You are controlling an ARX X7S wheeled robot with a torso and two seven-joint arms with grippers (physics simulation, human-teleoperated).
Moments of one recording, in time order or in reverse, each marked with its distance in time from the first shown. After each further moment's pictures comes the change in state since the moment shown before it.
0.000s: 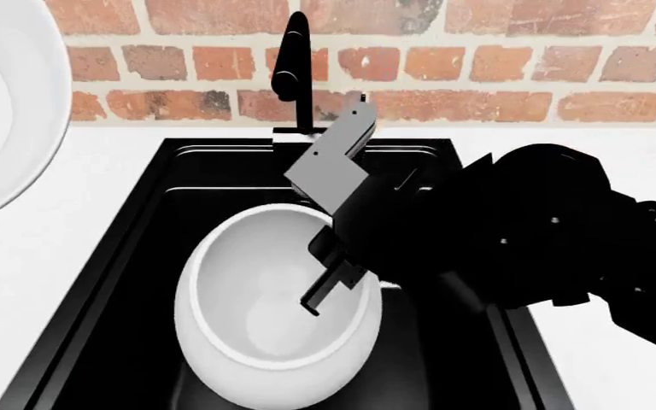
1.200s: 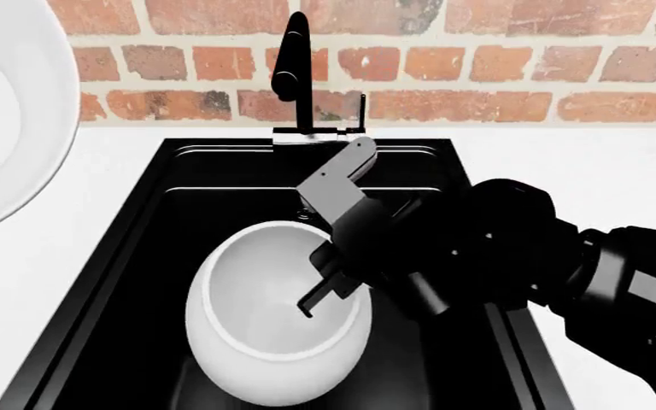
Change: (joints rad) left arm 0.002 -0.007 0.010 0.018 -0.014 0.016 0.001; right arm -0.129 -0.059 -0.041 0.187 -0.085 -0.091 -0.072
